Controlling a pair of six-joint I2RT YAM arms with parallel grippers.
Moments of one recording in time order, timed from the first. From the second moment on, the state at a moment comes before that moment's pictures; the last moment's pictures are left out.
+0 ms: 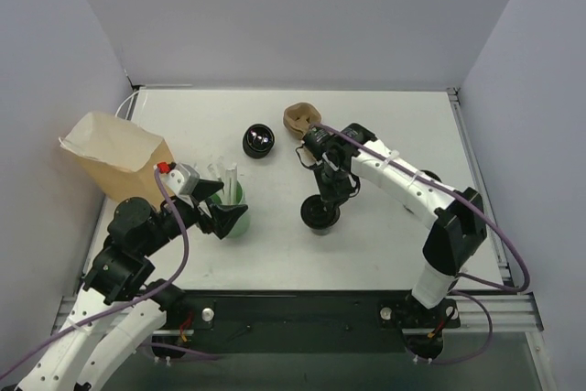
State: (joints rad) left arm -0.52 0.48 0.72 -0.30 0.30 -0.21; right arm 0.73 1.68 1.54 -1.23 0.08 0.45
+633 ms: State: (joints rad) left arm -0.52 0.47 0.71 -0.30 0.30 -0.21; right arm 0.72 1.80 1.61 -1.31 0.15 0.46
